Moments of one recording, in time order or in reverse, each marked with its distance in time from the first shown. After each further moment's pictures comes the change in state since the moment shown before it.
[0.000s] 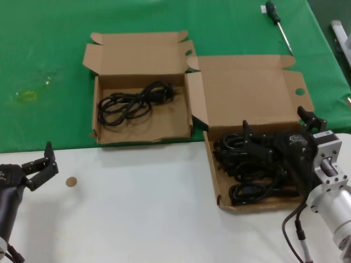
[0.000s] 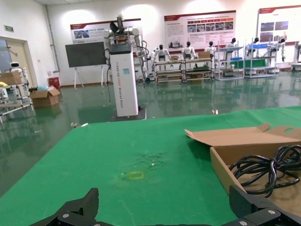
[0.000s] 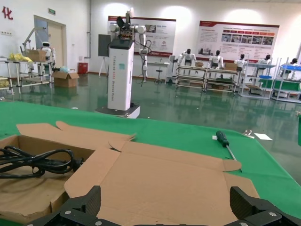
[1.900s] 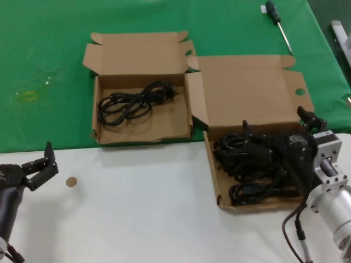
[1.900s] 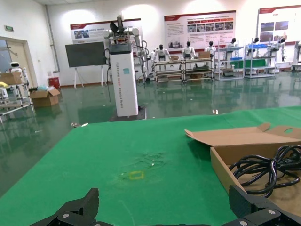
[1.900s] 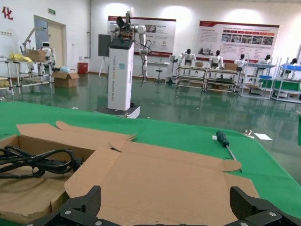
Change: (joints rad) left arm 0.000 0.000 0.000 0.000 0.000 0.000 0.000; right arm 0.000 0.000 0.000 0.000 0.000 0.000 0.000
